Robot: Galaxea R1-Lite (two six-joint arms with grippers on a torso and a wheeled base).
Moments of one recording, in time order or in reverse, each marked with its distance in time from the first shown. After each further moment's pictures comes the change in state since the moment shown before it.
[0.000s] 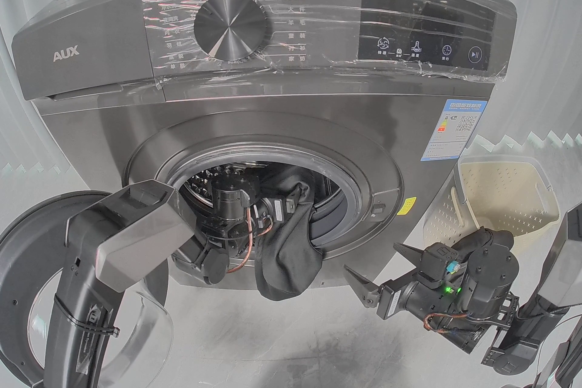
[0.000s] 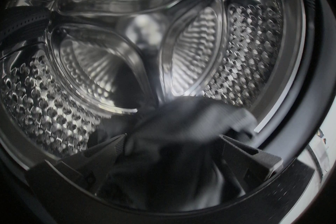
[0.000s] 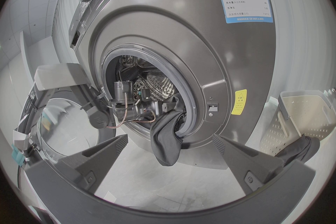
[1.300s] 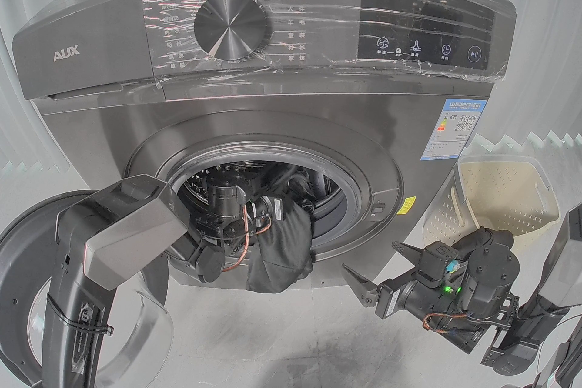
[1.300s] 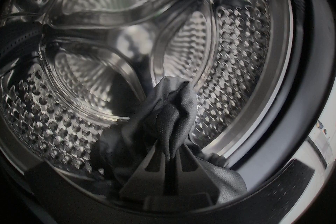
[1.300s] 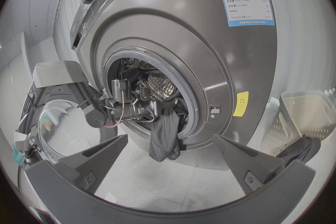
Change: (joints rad) left arm -0.003 -0.055 0.063 -0.008 -0.049 0.060; right arm 0.006 -0.004 -0.008 -0.001 0.000 0.000
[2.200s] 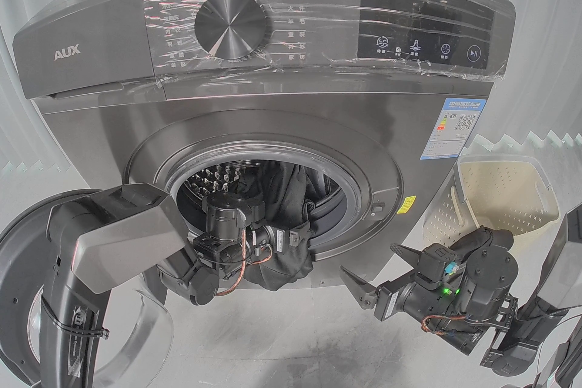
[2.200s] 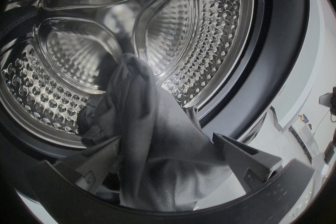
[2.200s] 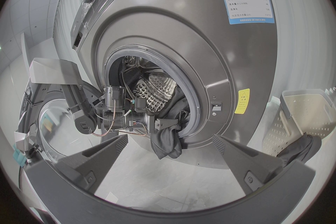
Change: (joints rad) left arm -0.035 -0.053 0.205 -0.020 -0.097 -0.014; right arm 0.008 0.005 0.001 0.000 0.000 0.008
